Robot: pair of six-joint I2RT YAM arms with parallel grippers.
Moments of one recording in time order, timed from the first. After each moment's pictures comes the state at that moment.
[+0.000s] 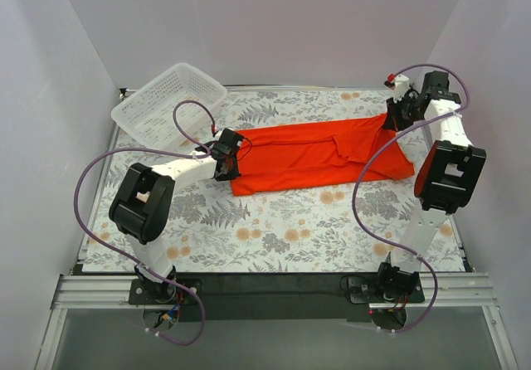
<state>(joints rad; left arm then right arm) -0.51 1.78 1.10 -0.36 -0.28 -0.54 -0.23 2.01 1.75 -0.77 -0.59 -0.66</state>
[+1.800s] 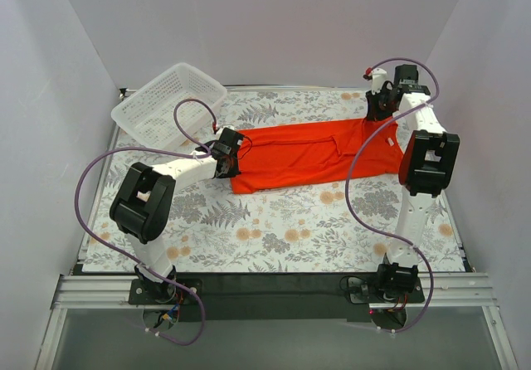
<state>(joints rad) -0.51 1.79 1.10 -0.31 -0.31 -0.50 -0.10 2.25 1.97 -0.67 -0.43 -0.51</state>
